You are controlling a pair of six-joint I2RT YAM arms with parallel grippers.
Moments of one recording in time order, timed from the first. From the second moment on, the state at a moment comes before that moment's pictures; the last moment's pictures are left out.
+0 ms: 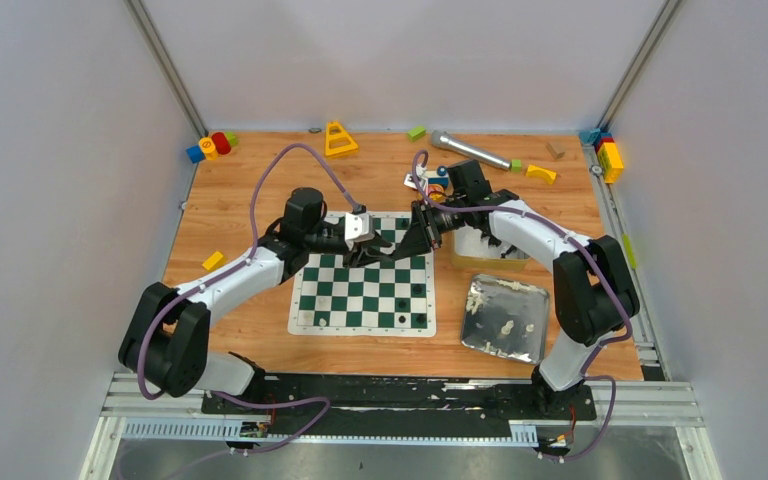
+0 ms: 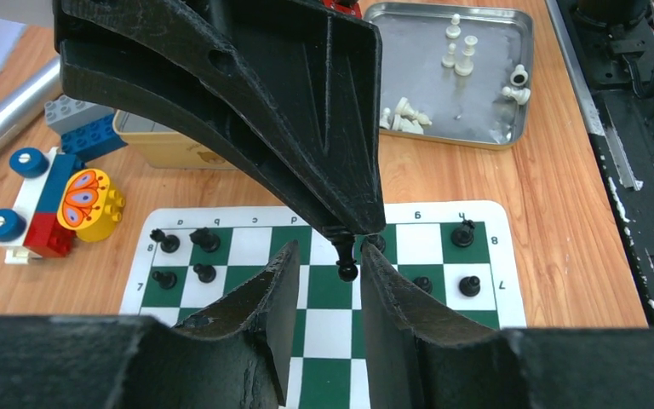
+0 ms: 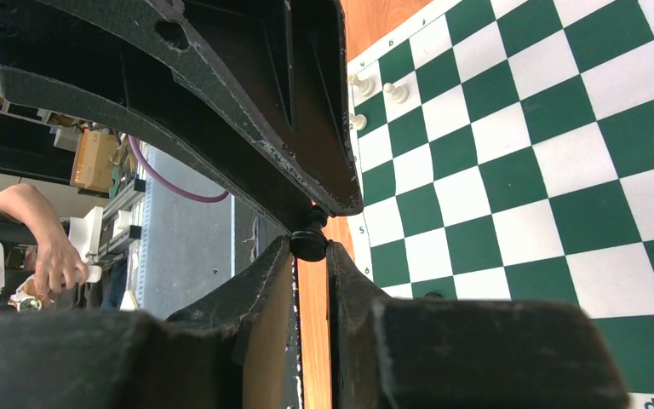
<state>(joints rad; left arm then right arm) -0.49 1.39 0.80 0.17 1.00 0.52 0.46 1.73 1.22 -0.33 -1.18 0.02</state>
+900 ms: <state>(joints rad) -0.49 1.41 0.83 0.06 1.01 0.56 0.46 1.73 1.22 -0.33 -1.18 0.02</state>
